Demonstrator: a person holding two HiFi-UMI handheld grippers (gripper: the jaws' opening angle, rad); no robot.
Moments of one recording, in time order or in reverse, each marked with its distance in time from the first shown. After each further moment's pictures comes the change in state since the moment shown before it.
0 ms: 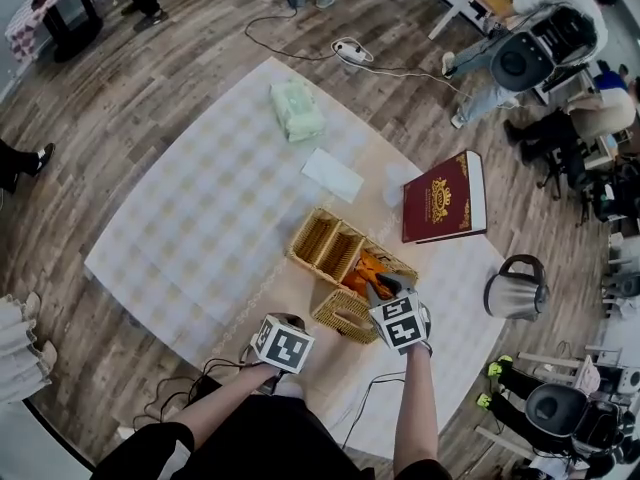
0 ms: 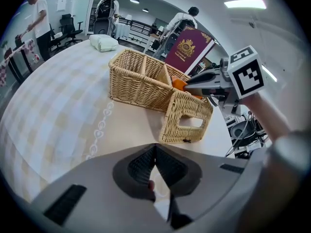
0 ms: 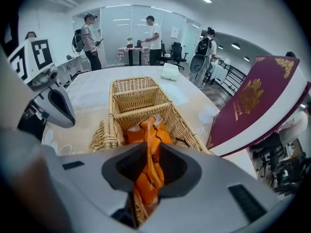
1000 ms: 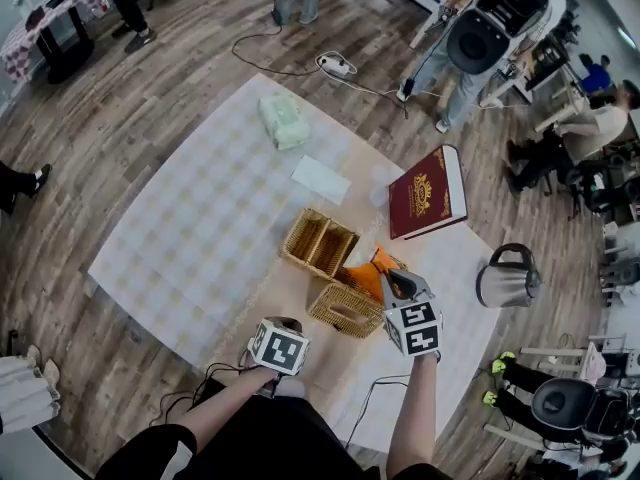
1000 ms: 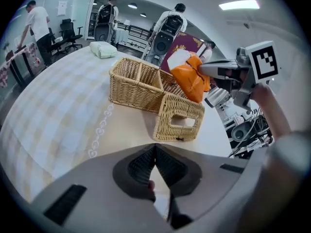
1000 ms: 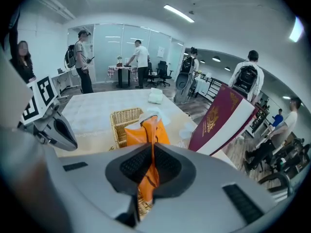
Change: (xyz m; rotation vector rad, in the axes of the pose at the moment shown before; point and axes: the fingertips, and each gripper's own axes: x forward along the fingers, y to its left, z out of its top) left arm -0.020 -0.011 -0.007 0.024 -0.049 -0.001; right arm -0.089 -0.018 0.037 0.088 -0.208 -0.144
